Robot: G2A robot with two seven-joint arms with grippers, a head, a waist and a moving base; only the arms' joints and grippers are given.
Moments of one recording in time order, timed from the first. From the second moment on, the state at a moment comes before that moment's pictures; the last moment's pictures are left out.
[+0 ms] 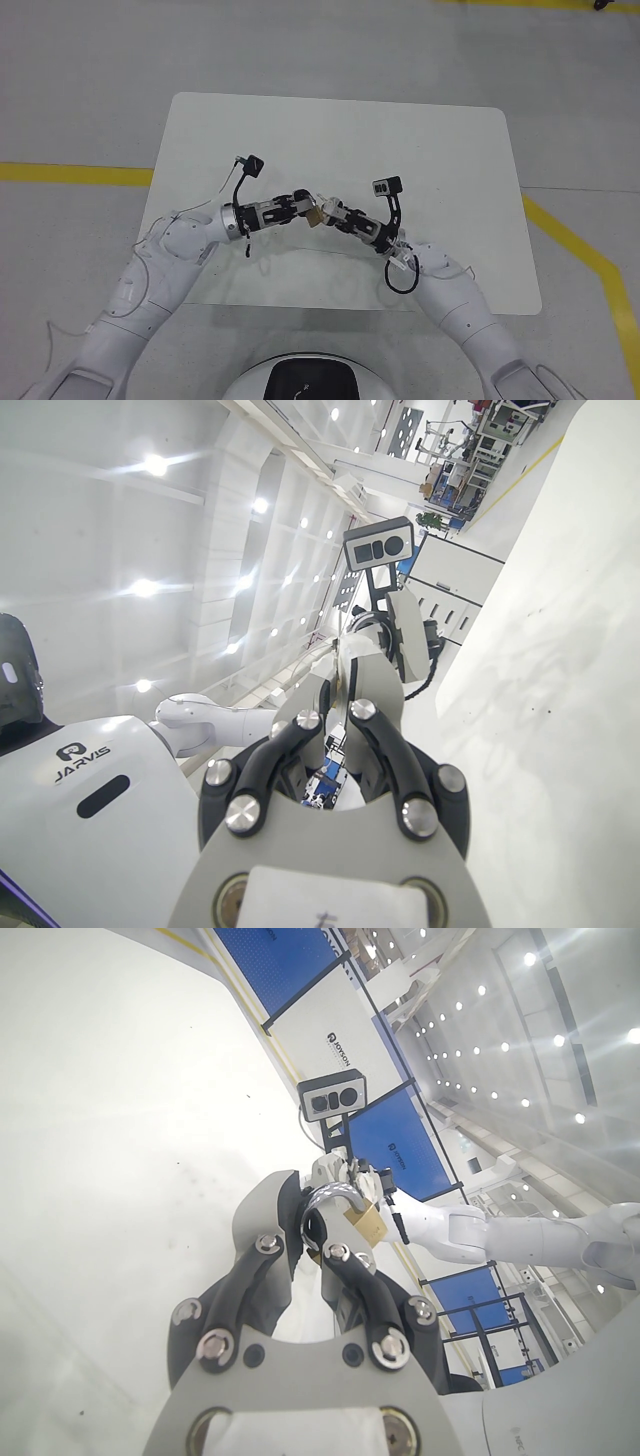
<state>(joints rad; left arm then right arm) 1.03 -1.22 -1.07 -1.27 -0.01 -0.67 -0.73 -1.02 -1.21 0.89 -1.06 0.68 -0.87 0.90</state>
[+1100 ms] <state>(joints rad) 0.92 -1.24 -1.08 -1.02 -0.66 -0.53 -1.00 -1.13 -1.18 1.09 -1.18 0.54 -0.92 0.74</state>
